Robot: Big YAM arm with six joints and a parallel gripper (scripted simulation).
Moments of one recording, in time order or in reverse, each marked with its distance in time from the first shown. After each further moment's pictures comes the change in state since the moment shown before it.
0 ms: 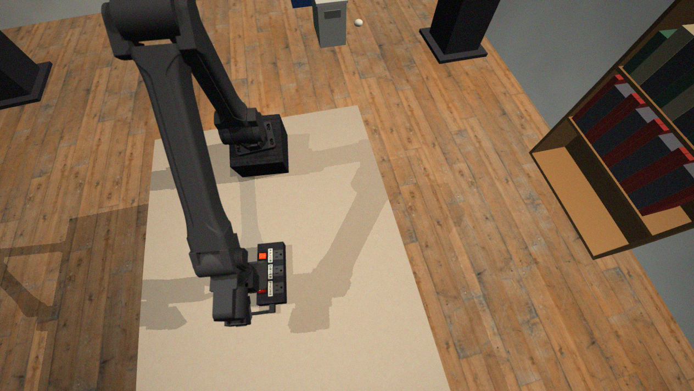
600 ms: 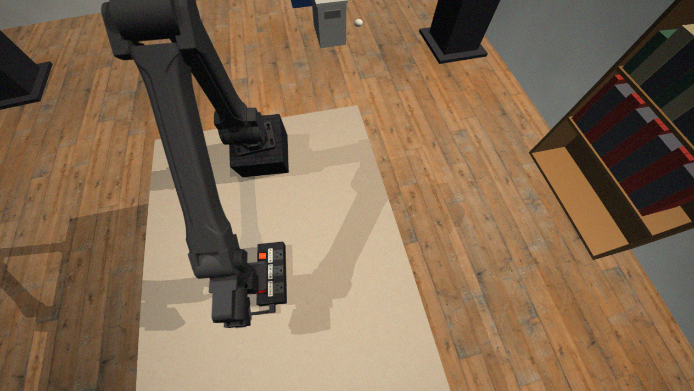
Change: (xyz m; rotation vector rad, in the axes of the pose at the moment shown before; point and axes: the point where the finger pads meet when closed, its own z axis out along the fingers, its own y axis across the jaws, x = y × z) arm -0.002 0.000 -0.003 0.000 0.001 0.000
